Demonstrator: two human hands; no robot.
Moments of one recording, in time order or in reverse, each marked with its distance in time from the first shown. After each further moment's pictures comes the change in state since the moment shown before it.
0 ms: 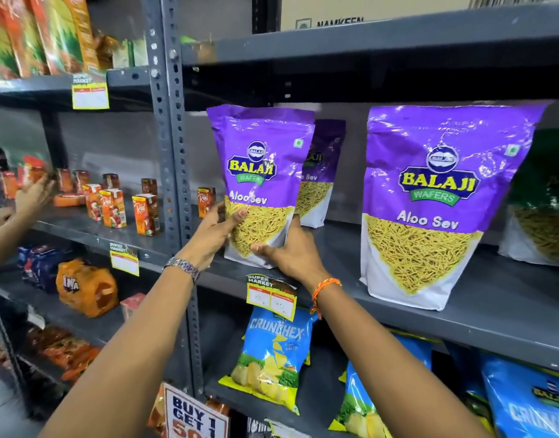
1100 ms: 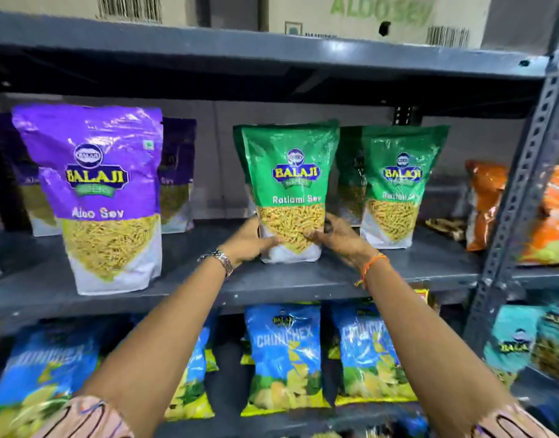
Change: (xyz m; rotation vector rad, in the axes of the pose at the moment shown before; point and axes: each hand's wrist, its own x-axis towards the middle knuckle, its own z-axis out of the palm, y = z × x) left_hand -0.096 0.048 0.520 0.170 -0.690 0.110; right_hand -0.188 0.206 -0.496 0.138 0.243 0.283
